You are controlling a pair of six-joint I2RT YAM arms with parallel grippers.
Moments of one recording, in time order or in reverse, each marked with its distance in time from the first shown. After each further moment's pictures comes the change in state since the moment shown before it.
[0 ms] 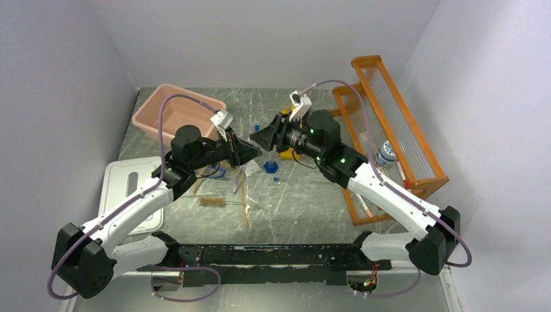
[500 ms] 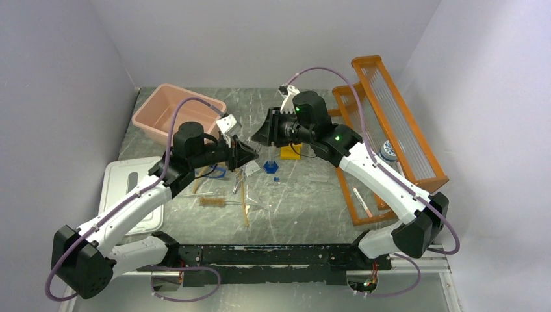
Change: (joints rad) left arm 0.000 -0.014 0.078 -0.229 0.003 0.367; right arm -0.038 0.188 0.355 -0.455 -0.044 -0.061
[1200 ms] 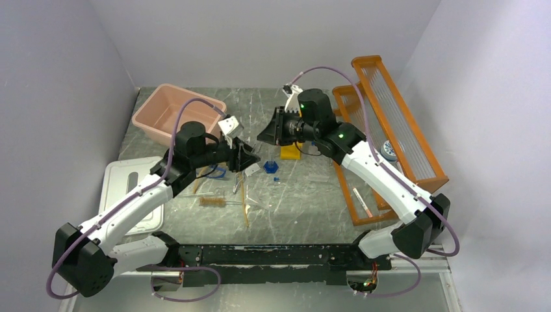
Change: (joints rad) left arm 0.000 0.018 0.000 -0.010 0.012 0.066; right arm -0.045 -0.001 0.002 -0.038 -0.094 0.002
